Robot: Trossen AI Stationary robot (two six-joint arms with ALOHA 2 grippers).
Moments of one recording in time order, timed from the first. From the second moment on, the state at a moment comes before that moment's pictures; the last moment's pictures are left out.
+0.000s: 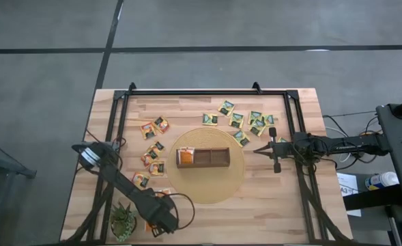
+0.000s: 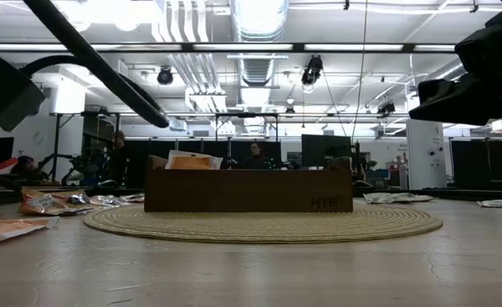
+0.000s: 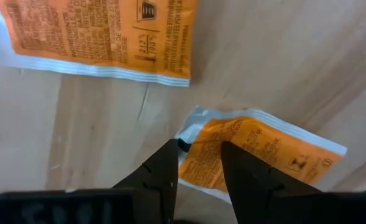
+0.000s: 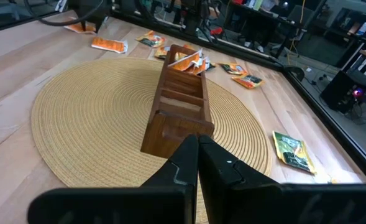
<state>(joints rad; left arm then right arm) -0.71 1.97 1.31 -0.94 0.23 -1.17 0.03 0.26 0.01 0.00 0.00 -0.26</state>
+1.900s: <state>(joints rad) -0.40 1.95 1.58 -1.26 -1.00 -0.71 0.03 0.26 0.01 0.01 0.00 -0.26</state>
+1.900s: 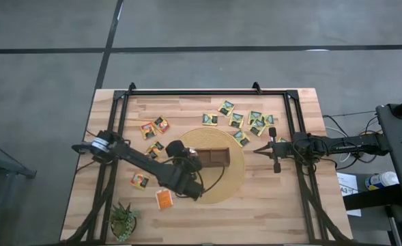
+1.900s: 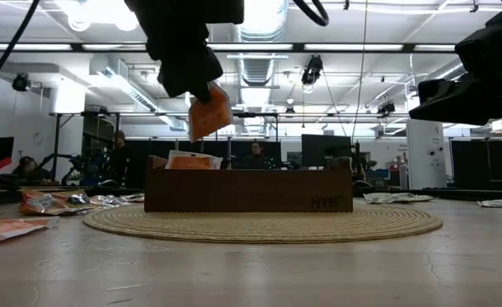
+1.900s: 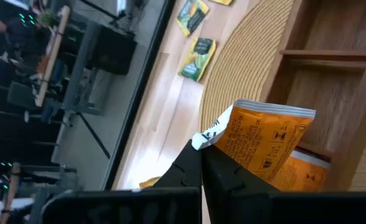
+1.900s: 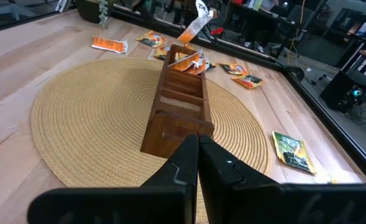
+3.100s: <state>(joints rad) -0.35 1.95 1.45 -1.12 -0.90 -0.48 0.03 0.26 0.01 0.00 0.00 -0.26</state>
